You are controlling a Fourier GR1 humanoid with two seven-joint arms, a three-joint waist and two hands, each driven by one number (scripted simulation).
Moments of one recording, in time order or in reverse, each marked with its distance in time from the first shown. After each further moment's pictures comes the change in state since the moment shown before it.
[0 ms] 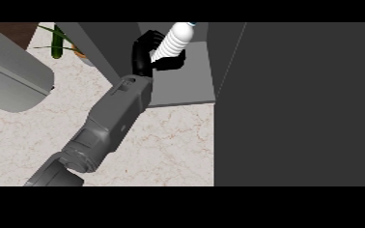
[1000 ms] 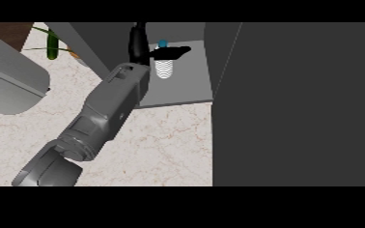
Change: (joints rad) left arm -0.111 0.022 0.027 0.101 -0.041 -0.034 -0.131; right arm 0.010 -0.012 -0.004 0.011 -0.029 0.053 -0.016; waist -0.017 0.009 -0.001
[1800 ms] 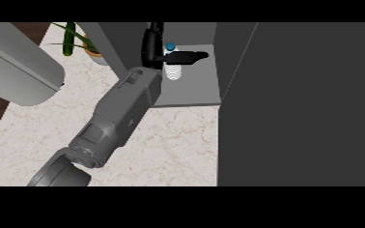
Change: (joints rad) left arm 0.050 -0.056 0.046 -0.133 0.051 -0.183 -0.101; right arm 0.041 0.031 0.066 -0.008 -0.008 -0.007 0.027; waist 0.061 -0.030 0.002
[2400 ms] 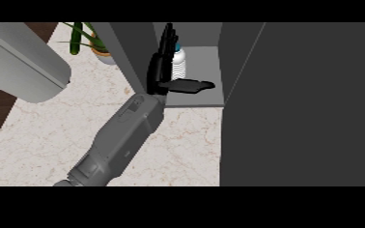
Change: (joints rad) left arm 0.282 -0.005 -0.185 -0.374 0.085 -0.075 0.055; right arm -0.006 0.011 0.032 -0.004 0.010 -0.032 0.030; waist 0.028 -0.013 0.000
